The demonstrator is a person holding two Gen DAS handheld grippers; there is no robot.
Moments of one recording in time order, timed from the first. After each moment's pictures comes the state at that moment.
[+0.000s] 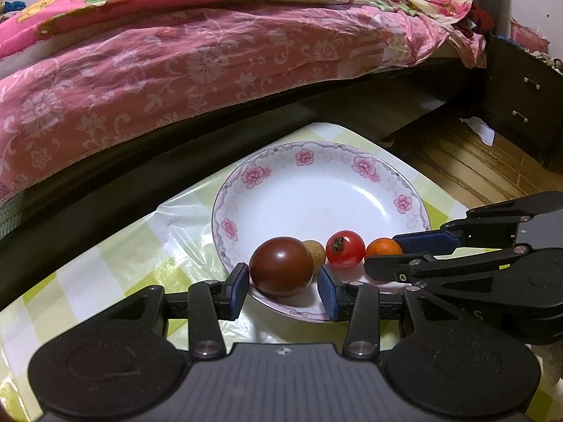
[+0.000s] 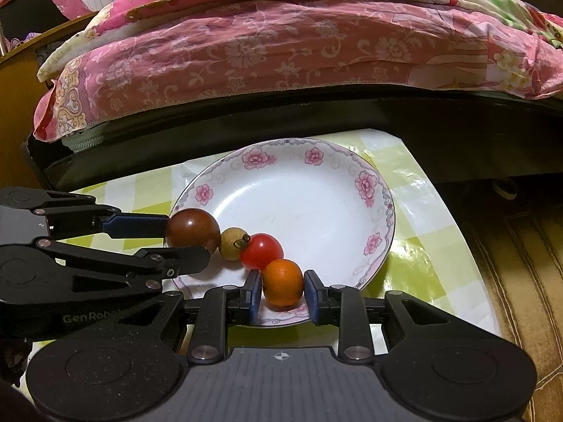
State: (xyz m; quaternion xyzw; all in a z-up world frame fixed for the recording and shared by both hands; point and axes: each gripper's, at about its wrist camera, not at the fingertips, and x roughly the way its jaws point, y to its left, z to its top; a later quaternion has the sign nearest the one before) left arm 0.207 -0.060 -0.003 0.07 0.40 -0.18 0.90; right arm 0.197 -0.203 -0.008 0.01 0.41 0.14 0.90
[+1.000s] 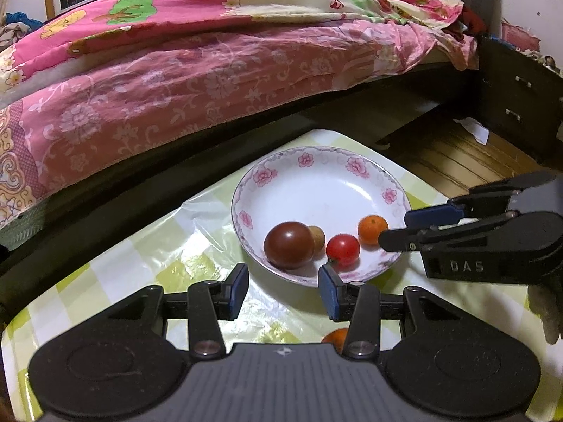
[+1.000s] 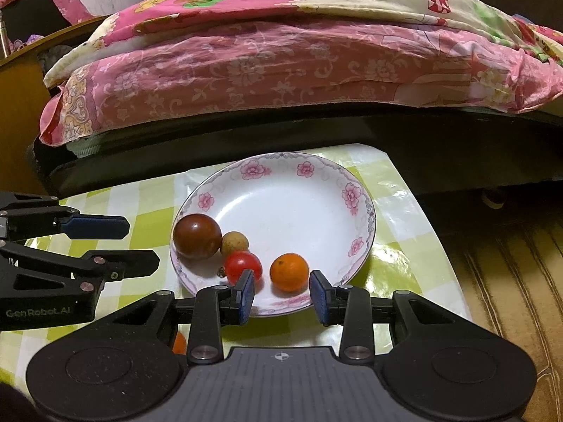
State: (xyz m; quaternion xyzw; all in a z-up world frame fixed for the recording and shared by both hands) left arm 0.170 -0.041 0.022 0.08 0.38 -0.18 0.90; right arm 0.177 -0.206 0.005 -0.01 0.40 0.13 0.91
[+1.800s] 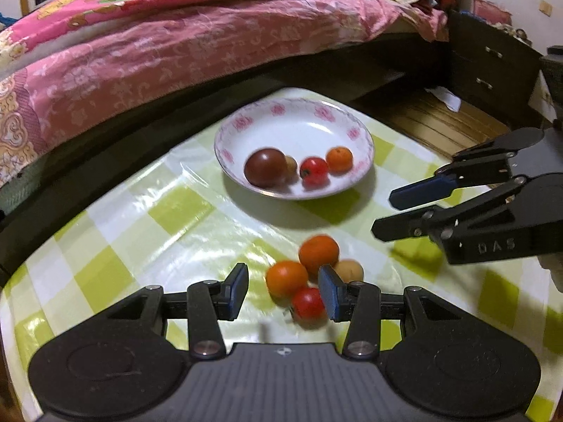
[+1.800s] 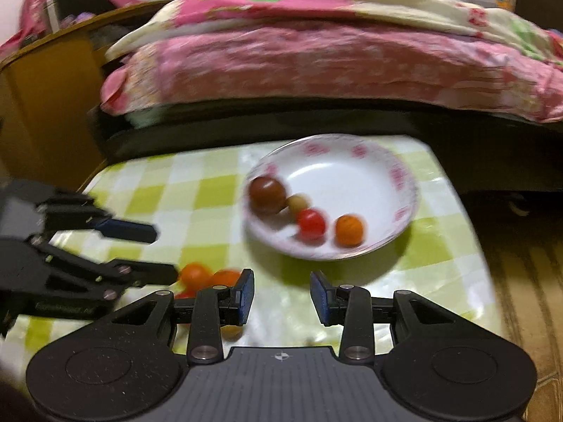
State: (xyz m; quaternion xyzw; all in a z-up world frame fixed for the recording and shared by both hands) left arm 0.115 -0.016 0.009 0.10 0.41 -0.23 0.87; right arm 0.122 -0.191 0.015 -0.03 0.40 0.21 0.89
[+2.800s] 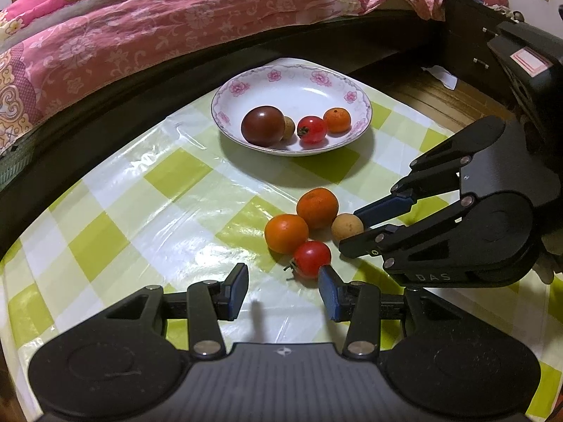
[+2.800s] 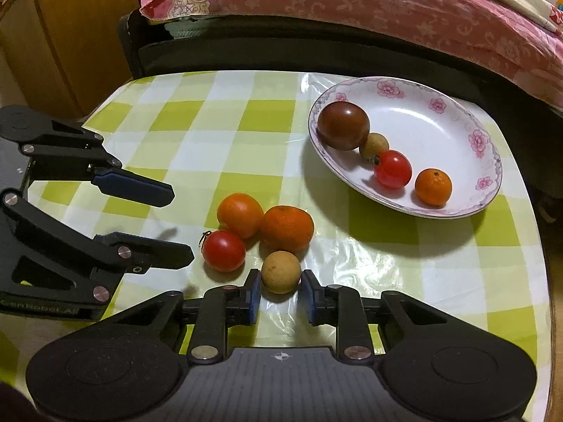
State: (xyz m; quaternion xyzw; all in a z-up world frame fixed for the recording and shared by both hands) left arm 0.103 -0.007 -0.008 0.11 0.44 -0.23 0.86; right arm 0.131 -0.140 -0.021 -0.11 0.47 0.24 0.84
